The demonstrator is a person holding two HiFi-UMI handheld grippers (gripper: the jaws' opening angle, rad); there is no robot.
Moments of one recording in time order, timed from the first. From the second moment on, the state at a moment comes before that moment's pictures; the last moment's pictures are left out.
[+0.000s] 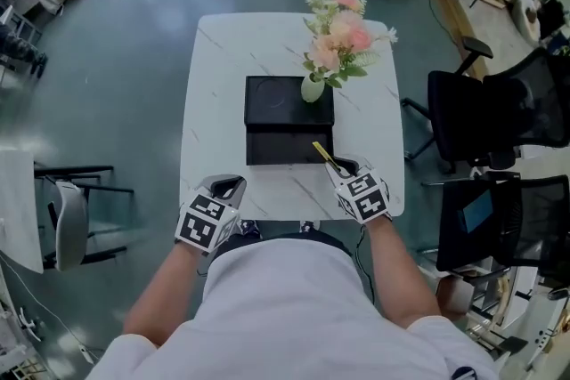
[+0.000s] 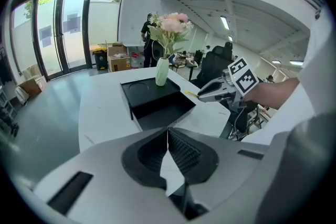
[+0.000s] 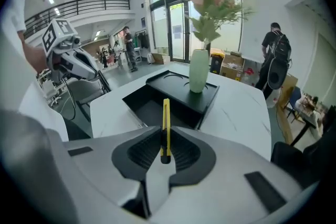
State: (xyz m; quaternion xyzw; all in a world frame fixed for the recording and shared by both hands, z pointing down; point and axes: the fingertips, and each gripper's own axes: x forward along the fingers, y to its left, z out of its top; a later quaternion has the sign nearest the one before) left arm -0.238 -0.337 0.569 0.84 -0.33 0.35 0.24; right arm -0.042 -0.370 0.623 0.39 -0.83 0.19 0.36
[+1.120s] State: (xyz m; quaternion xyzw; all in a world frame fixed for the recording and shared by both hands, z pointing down) left arm -0.314 -0.315 0.563 0.78 -0.45 0.31 0.29; right arm -0.148 -0.432 0.712 0.16 -0.80 0.02 0.57
